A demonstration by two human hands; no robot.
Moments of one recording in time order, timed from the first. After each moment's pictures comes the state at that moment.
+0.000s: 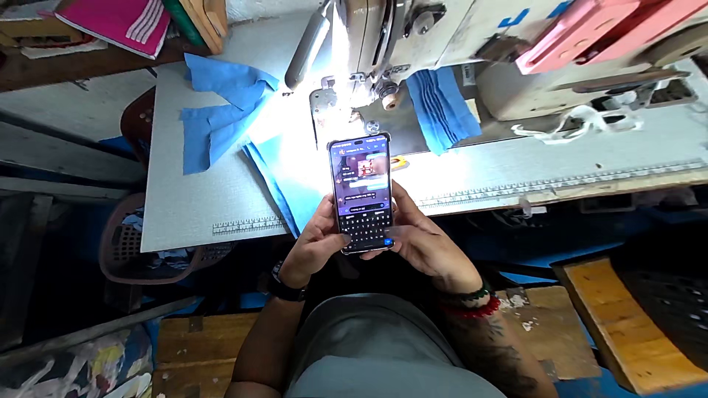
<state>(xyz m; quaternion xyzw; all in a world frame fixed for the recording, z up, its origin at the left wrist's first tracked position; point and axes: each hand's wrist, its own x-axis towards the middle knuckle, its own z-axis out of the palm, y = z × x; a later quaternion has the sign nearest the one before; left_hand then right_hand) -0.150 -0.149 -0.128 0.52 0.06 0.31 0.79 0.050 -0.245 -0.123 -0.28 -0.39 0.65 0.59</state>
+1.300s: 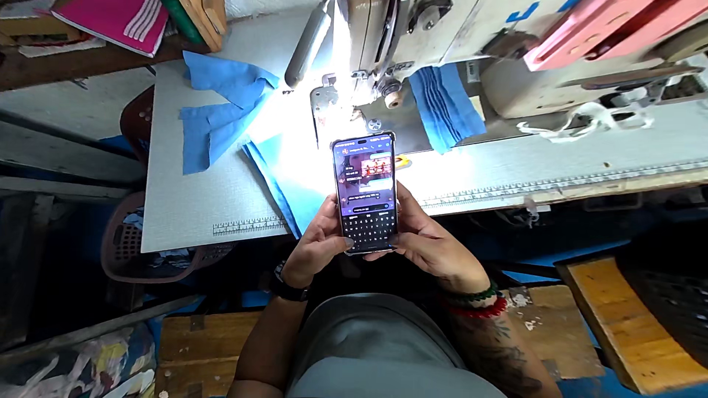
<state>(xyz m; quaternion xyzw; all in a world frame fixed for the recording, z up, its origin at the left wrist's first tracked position) -0.149 -0.149 -0.132 0.48 0.03 0.30 0.82 0.055 -0.246 -0.125 -0.26 -0.42 0.66 0.57</state>
